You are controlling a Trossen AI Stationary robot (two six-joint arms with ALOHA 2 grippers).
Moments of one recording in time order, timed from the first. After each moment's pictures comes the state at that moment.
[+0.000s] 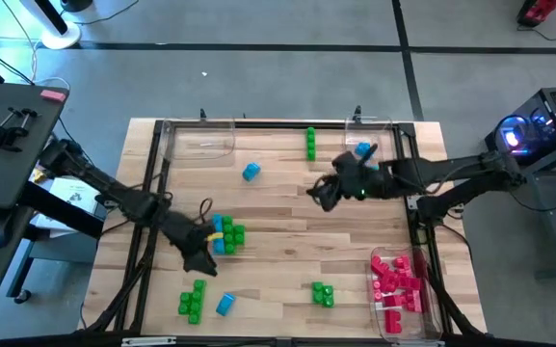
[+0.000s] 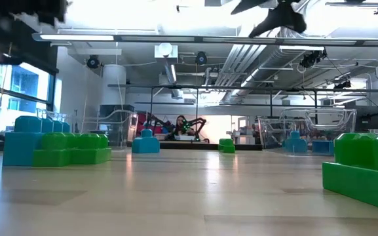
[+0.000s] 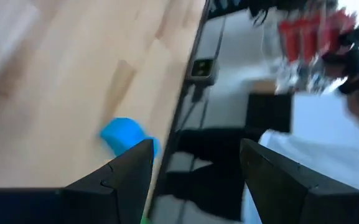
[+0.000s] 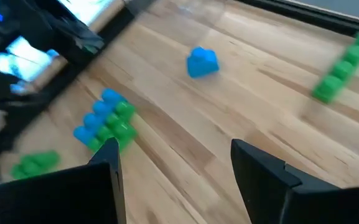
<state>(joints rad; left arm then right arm) -0.51 1.02 0.56 -0.09 0.18 -1.23 0.13 1.28 1.21 -0.72 0.42 0.87</state>
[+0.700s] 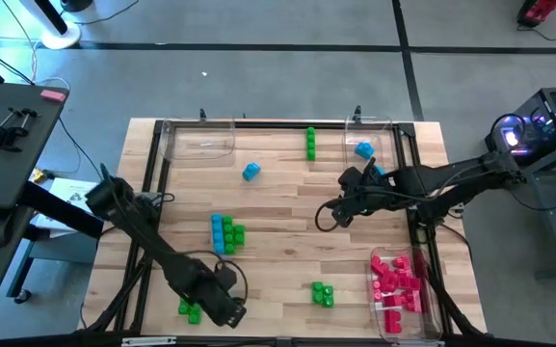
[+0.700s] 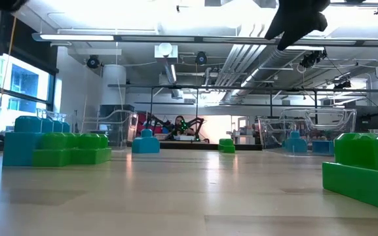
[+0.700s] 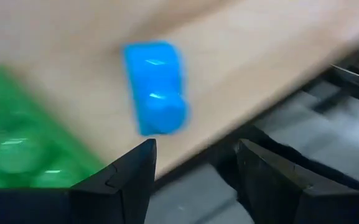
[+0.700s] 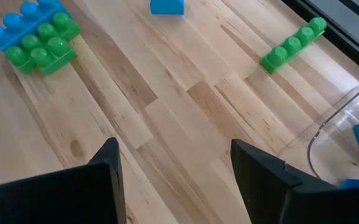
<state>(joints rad) -0.74 1.82 1.32 -0.73 0.08 -1.76 0.23 1.28 1.21 -1.00 0.47 0.75</state>
